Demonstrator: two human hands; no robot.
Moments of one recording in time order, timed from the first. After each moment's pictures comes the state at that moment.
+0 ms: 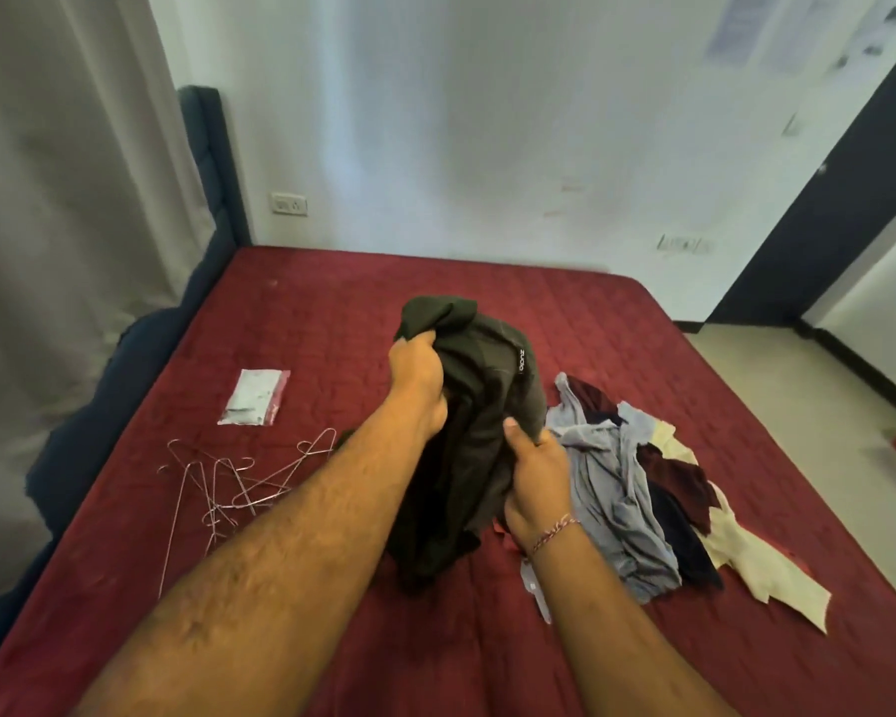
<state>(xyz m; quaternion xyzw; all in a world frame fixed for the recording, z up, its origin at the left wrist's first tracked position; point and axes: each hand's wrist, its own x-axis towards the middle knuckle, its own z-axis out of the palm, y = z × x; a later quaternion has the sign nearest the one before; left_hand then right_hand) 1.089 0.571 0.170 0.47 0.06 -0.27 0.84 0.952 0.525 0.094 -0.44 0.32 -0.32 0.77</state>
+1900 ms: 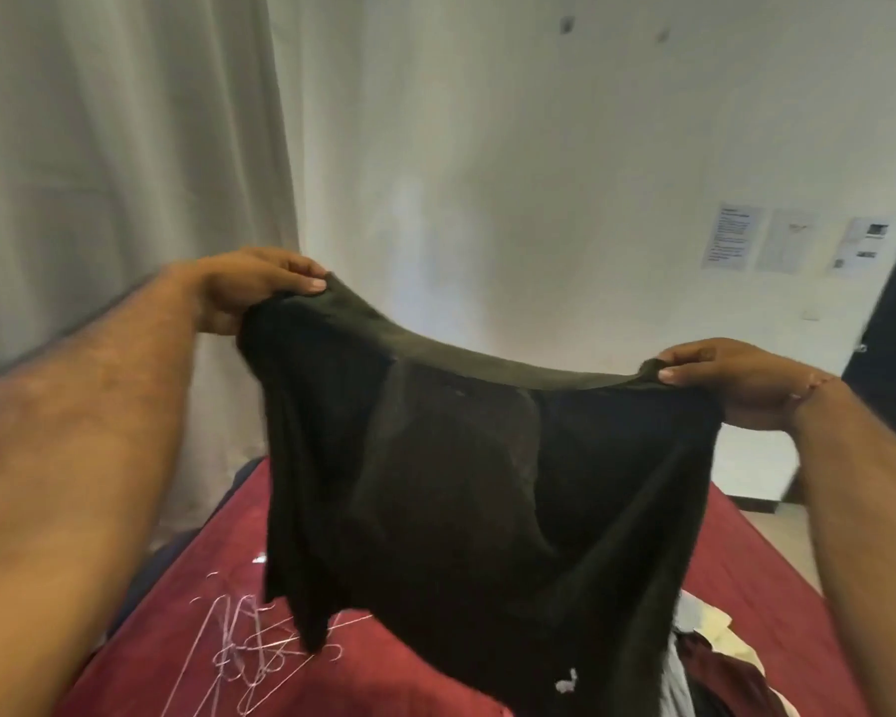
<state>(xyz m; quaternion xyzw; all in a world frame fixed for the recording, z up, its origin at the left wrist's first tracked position) 1.150 0.770 0.450 0.75 -0.33 -0.15 0.56 0.827 0.318 0.429 -0.82 0.13 -0.07 0.56</state>
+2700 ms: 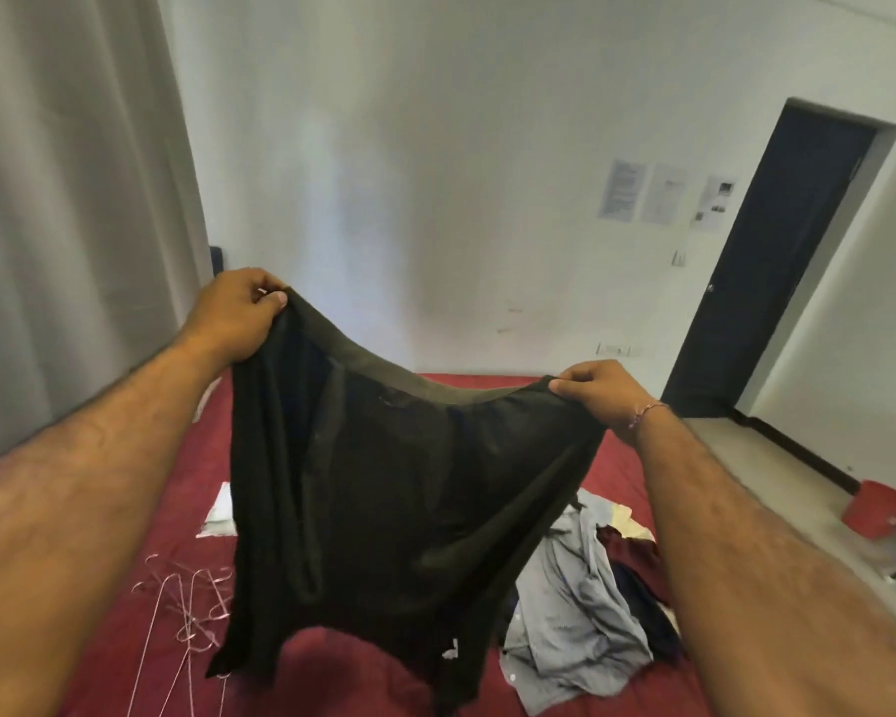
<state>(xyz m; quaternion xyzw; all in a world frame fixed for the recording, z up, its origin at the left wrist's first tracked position) 1.157 0.774 0.354 0.81 -0.31 0.11 0.48 0.853 0.444 0.327 -0.83 0.30 -0.23 0.40</state>
